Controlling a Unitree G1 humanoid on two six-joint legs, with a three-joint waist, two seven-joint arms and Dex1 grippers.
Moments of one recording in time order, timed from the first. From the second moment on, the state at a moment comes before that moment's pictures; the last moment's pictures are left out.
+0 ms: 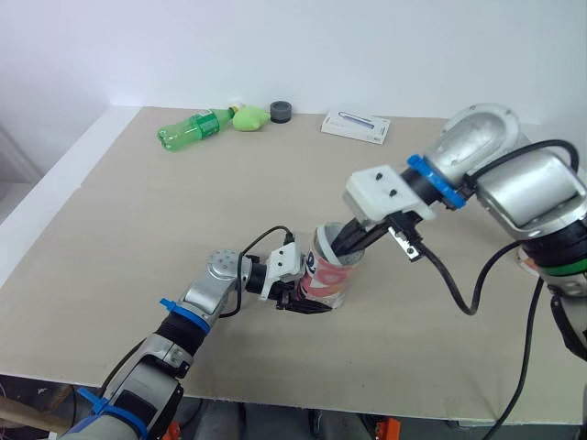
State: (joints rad) left arm -0.63 0.23 -0.37 0.42 -0.15 0.00 -1.25; right arm -1.19 -0.95 0.63 -0.09 0.35 0.39 1.58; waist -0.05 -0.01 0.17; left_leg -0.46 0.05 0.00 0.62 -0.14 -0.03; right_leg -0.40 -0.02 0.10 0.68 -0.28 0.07
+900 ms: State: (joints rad) left arm -0.63 0.23 -0.36 0.43 -0.16 0.00 -1.25; right arm -1.20 -1.00 0.42 -0.06 0.49 0.46 1.58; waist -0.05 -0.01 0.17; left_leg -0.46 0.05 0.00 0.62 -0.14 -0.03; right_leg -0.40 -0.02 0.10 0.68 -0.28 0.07
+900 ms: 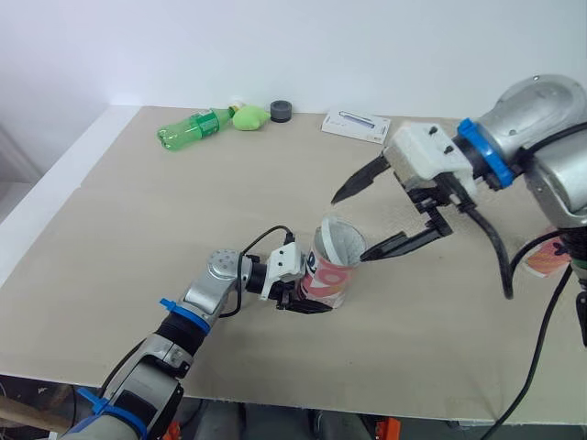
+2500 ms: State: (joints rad) left arm -0.64 0.22 -0.36 0.45 -0.16 -0.02 -1.26; right arm -1.18 -0.83 0.39 0.08 0.24 0.37 1.58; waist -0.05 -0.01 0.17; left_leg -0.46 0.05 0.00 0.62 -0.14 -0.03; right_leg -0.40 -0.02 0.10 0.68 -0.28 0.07
